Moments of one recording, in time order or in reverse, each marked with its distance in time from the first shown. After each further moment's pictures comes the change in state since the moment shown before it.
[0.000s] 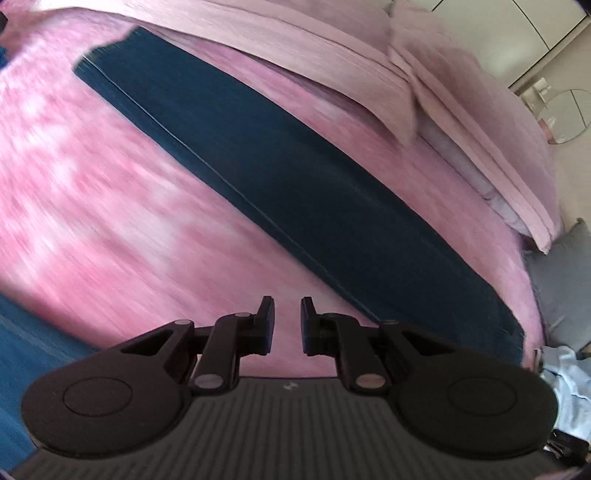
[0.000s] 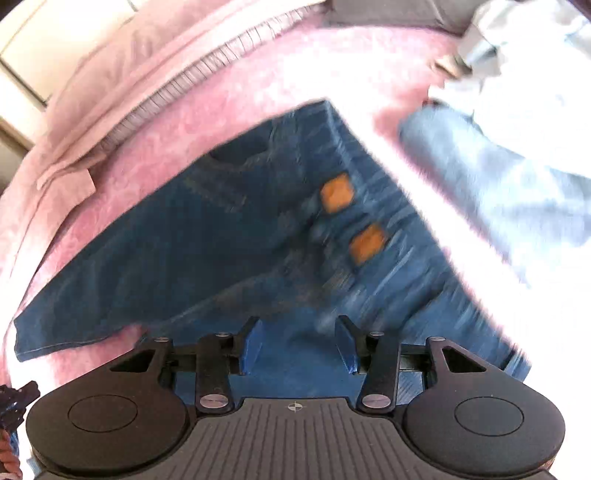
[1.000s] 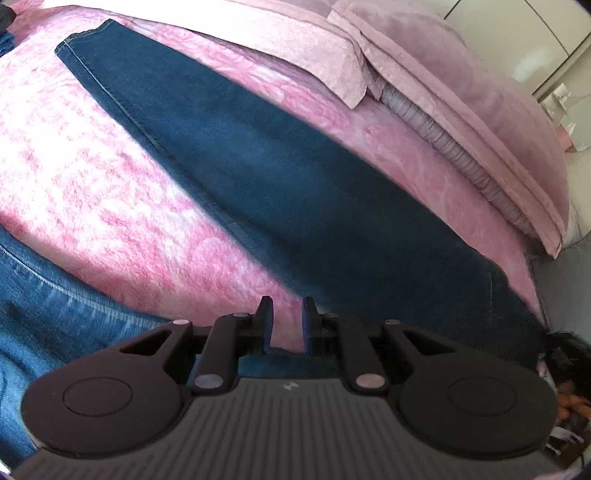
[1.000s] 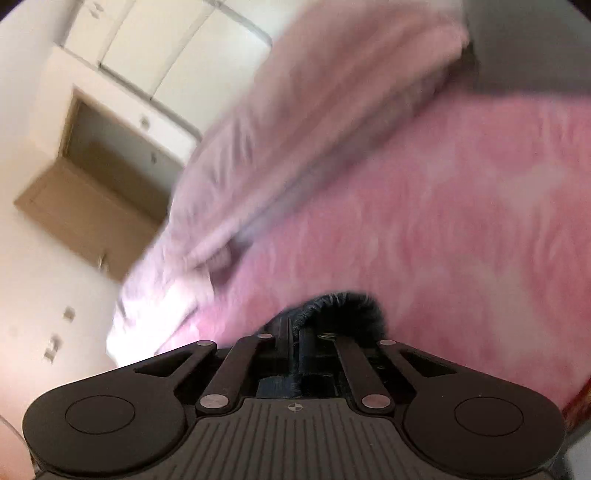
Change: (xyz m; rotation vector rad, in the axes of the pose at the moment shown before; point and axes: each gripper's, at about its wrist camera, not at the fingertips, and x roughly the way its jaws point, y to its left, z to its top) left arm 0.044 -0.140 -0.069 -0.063 -0.055 0.108; right arm 0.093 -0.084 0.210 -0.123 -0.119 0.599
